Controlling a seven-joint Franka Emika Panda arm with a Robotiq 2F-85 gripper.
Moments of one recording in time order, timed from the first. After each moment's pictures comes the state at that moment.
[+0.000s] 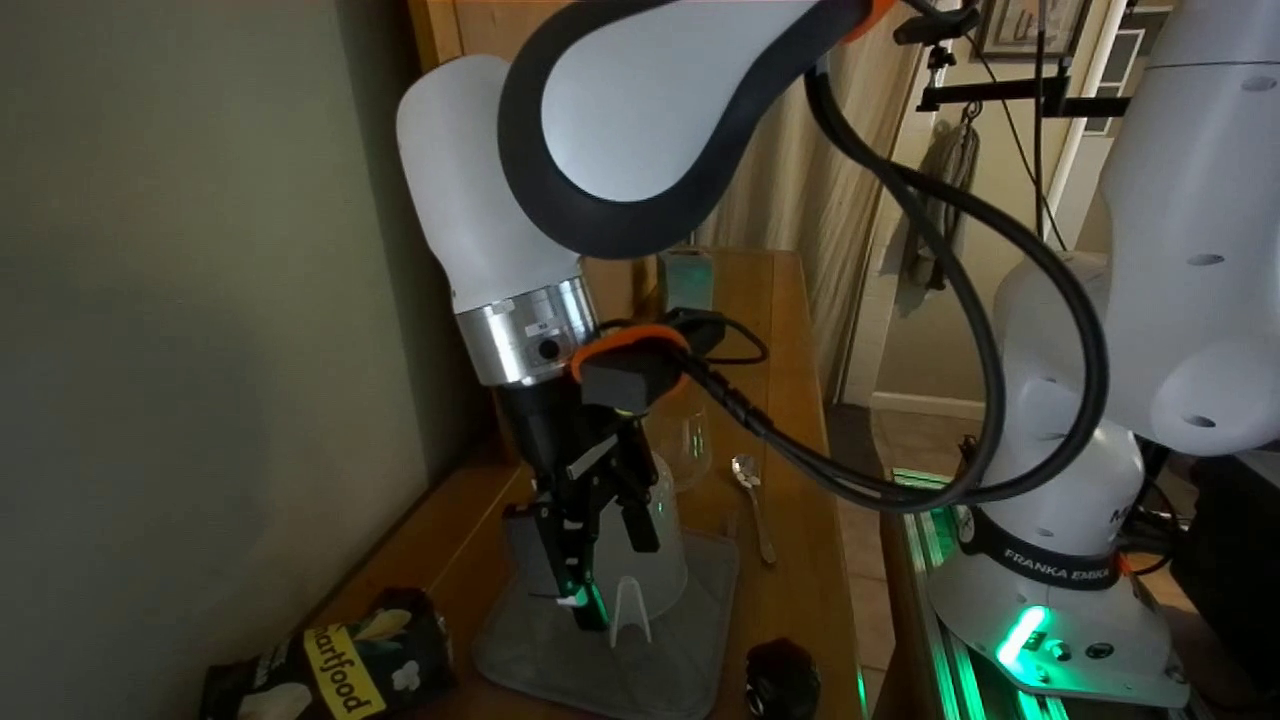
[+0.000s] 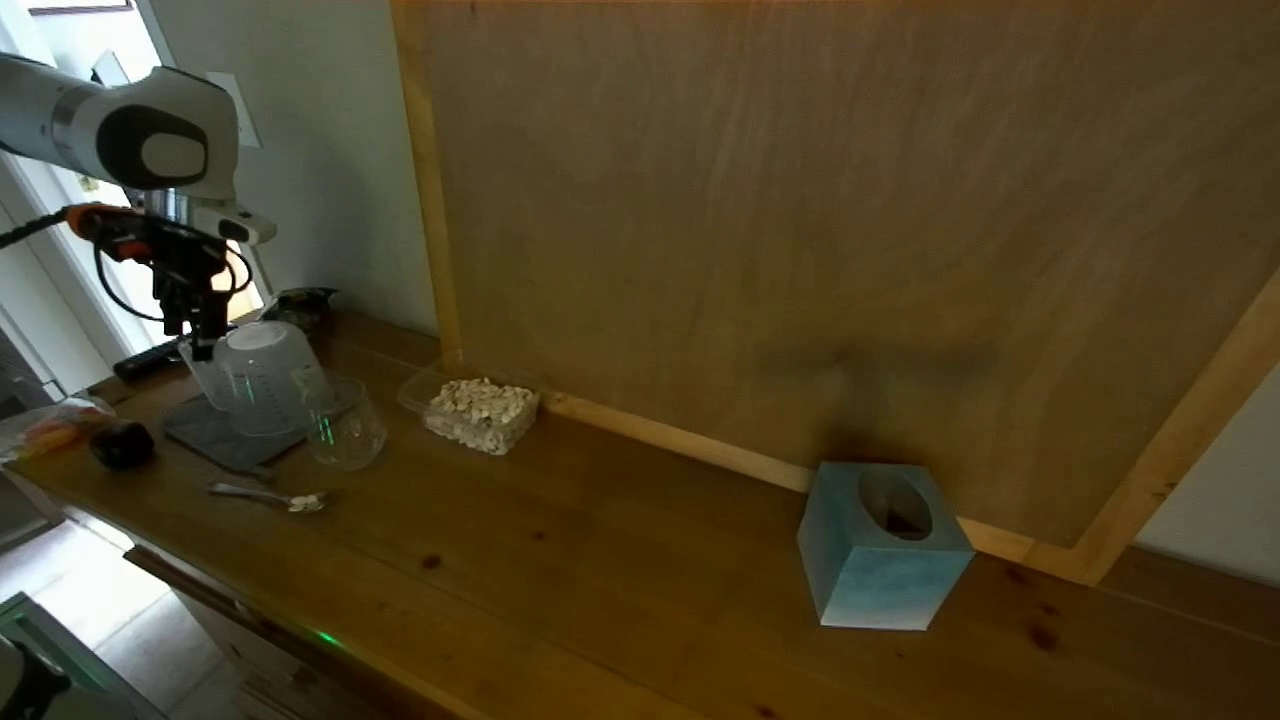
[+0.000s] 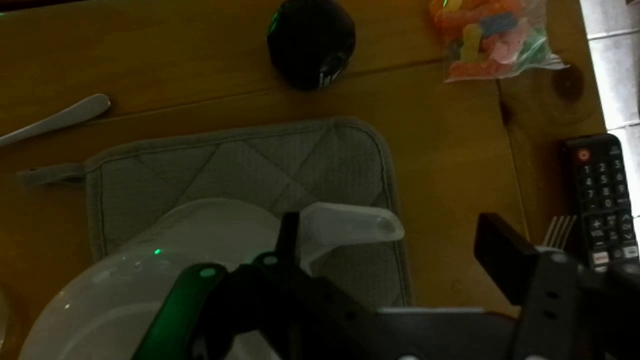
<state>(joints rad) 0.19 -0.06 0.28 -2.31 0.30 1.98 0.44</state>
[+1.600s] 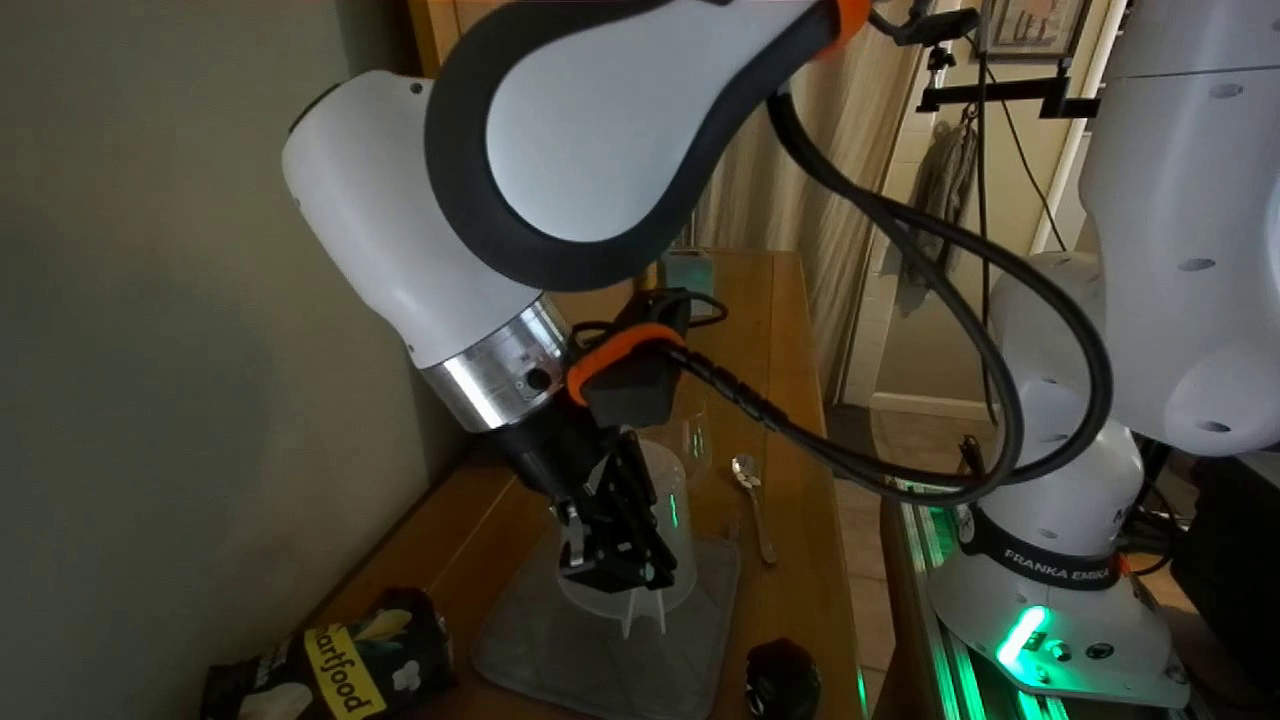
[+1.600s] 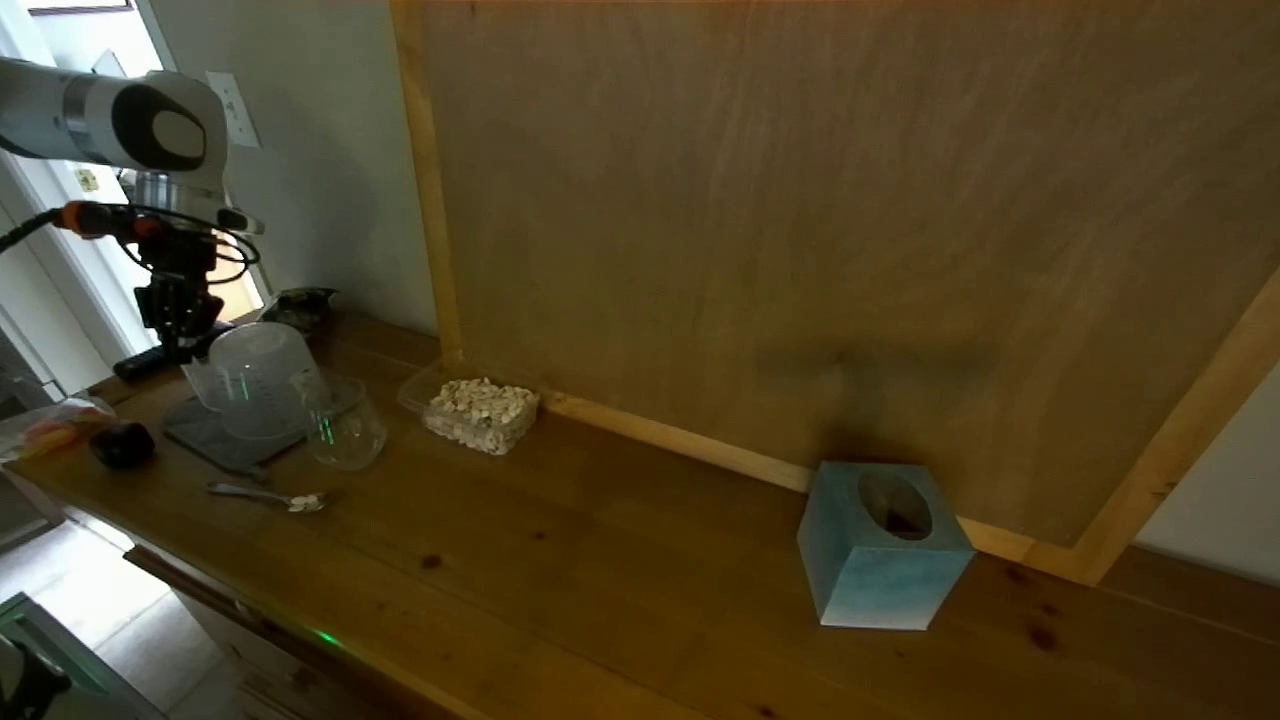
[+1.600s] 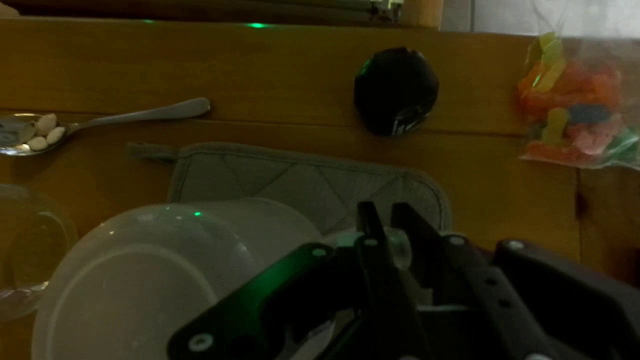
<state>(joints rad) 0.25 0.06 0.28 -2.15 0.10 1.72 0.39</state>
